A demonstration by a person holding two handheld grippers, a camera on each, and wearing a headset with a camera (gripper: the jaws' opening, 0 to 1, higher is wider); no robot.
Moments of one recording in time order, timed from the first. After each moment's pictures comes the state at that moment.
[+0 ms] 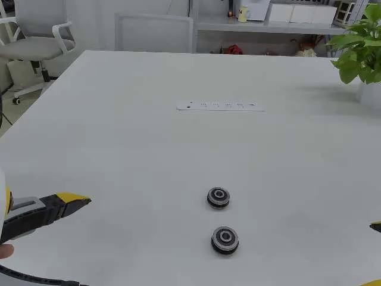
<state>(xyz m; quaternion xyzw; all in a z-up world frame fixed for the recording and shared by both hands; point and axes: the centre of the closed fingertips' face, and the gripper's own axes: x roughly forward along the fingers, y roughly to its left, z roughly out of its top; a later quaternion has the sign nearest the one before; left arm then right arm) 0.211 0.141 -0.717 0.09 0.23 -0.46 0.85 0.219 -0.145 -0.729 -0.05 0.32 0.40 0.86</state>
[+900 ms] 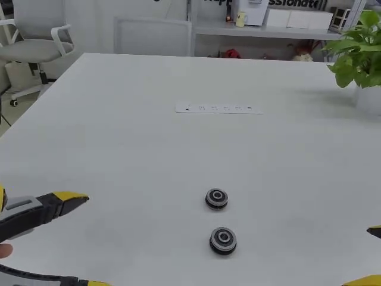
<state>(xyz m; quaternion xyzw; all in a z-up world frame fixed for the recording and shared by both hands) 0.215 0.145 -0.706 0.07 0.21 -0.46 0.86 0.218 -0.146 -0.726 -0.04 0.32 0.39 0.86</state>
